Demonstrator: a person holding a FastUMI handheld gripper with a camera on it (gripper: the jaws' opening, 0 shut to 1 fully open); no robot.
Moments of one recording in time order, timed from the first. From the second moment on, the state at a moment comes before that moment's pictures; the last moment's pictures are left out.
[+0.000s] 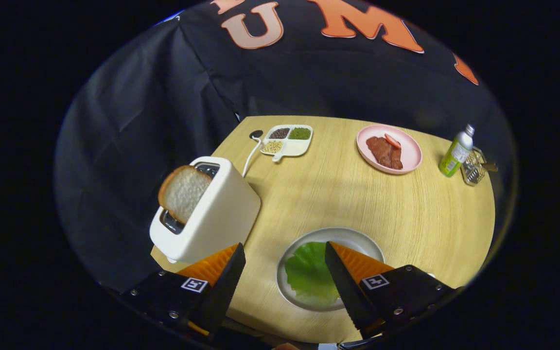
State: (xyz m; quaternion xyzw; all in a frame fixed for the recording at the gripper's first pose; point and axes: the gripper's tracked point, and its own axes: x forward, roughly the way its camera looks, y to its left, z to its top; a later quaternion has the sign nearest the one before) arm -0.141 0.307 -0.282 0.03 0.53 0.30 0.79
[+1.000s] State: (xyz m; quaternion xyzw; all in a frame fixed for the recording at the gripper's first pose) arm -0.124 0.467 -0.246 -0.03 0.61 0.29 0.74
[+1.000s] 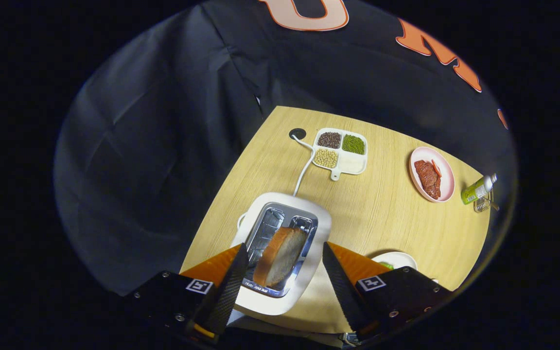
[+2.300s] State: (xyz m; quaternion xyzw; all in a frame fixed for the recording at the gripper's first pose) arm -0.130 0.437 -0.213 0.10 0.62 0.31 0.72
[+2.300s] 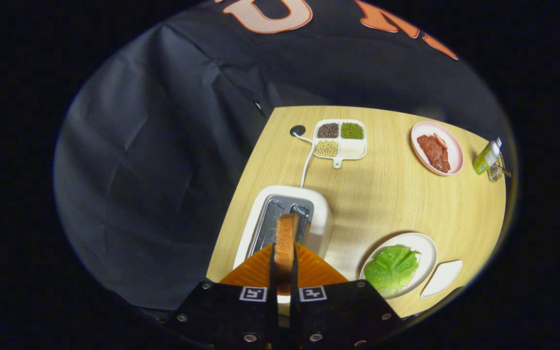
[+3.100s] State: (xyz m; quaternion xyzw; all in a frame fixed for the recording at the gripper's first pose) arm -0.115 0.288 -0.210 0.19 0.57 0.29 0.74
